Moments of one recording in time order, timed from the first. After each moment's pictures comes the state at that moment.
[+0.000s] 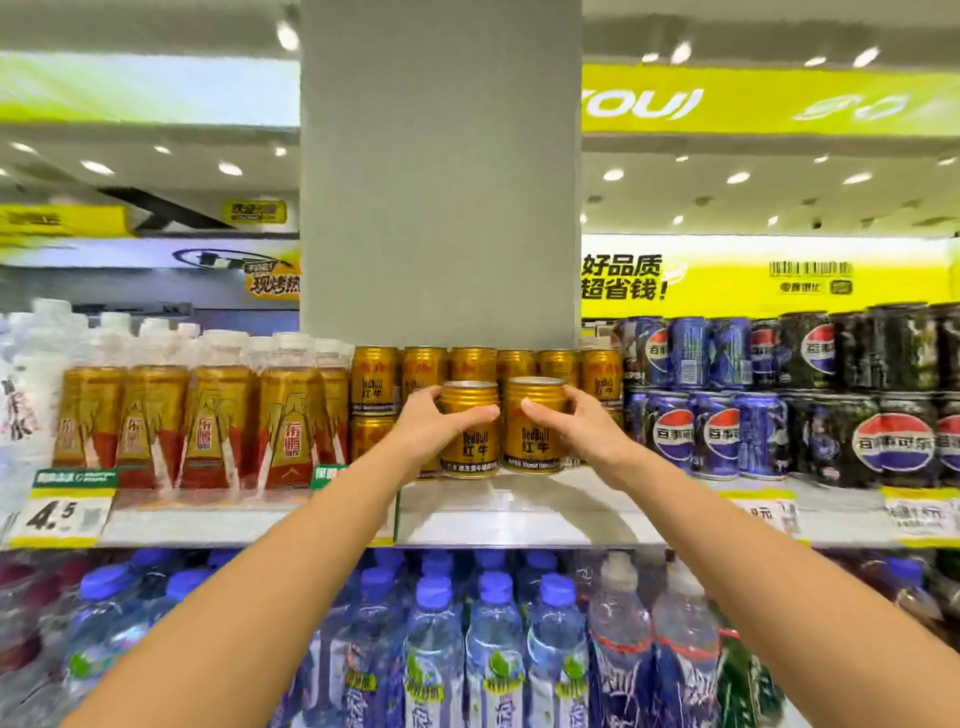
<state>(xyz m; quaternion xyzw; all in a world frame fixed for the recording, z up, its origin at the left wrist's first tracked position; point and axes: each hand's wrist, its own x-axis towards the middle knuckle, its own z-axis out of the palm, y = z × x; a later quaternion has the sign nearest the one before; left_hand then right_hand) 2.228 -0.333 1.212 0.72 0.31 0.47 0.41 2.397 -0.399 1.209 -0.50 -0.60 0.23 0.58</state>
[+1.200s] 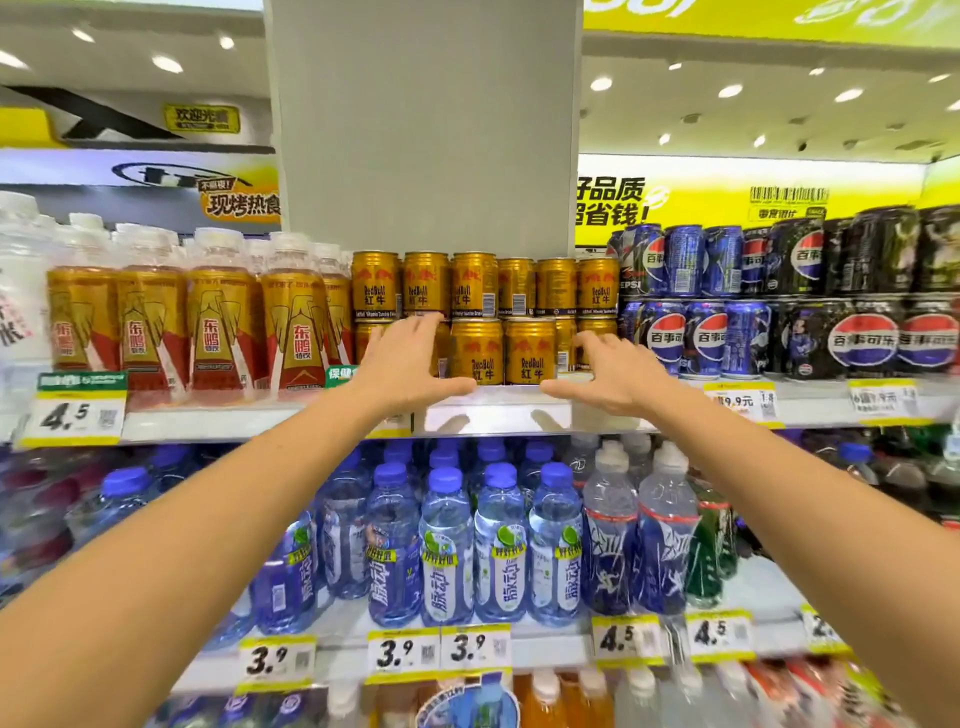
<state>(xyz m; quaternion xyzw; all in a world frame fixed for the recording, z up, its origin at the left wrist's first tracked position) 2.180 -0.339 1.183 0.87 0.39 0.29 -0.05 2.401 -0.428 1.176 -0.78 -0.58 -0.15 0.17</state>
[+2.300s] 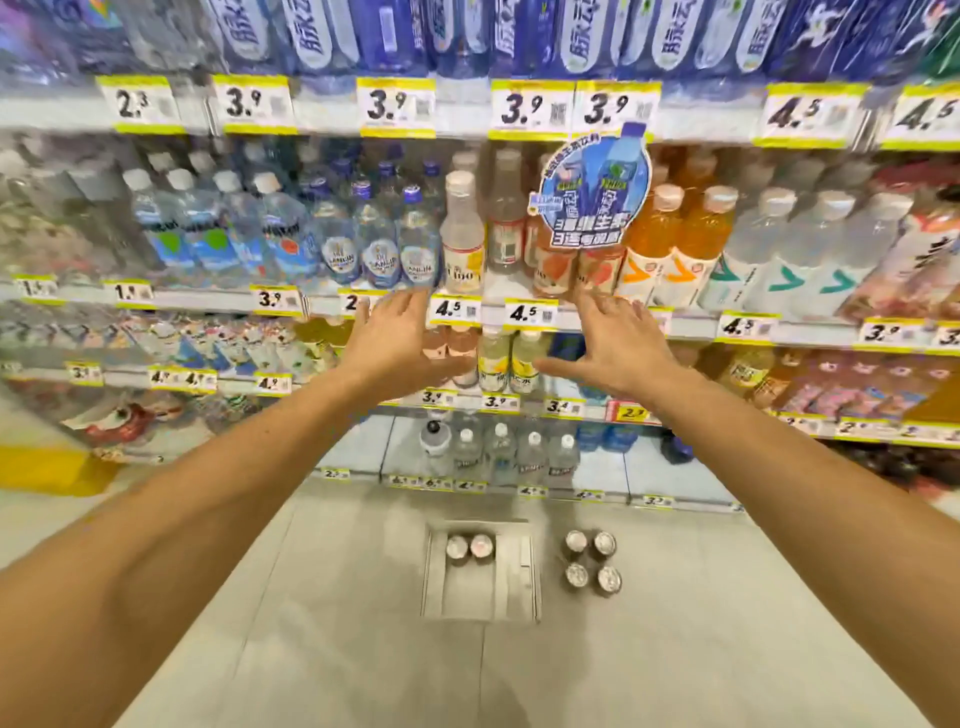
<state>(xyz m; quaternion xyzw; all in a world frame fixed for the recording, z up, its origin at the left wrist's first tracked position) 1.993 -0.492 0.749 0.83 0.54 0.06 0.10 2.214 -0.553 0.745 -0.74 -0.66 0.07 0.06</state>
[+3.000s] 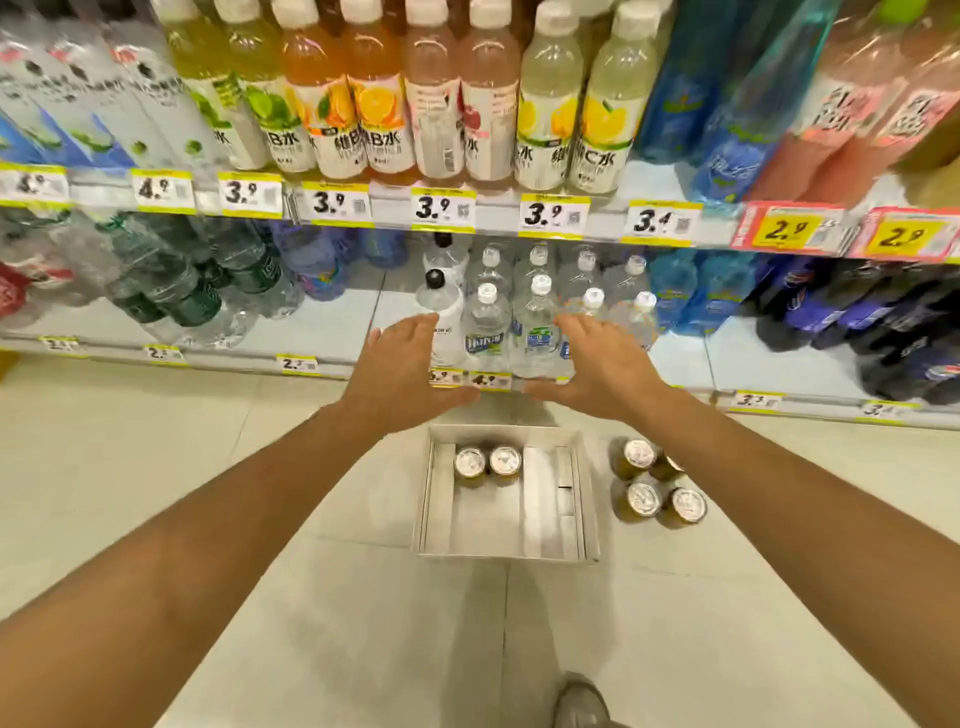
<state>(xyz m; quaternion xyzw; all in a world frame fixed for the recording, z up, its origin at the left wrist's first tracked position) 1.941 -0.481 0.319 0.83 0.54 0.02 0.17 2.152 -0.530 0.319 -0.73 -0.67 0.17 0.02</state>
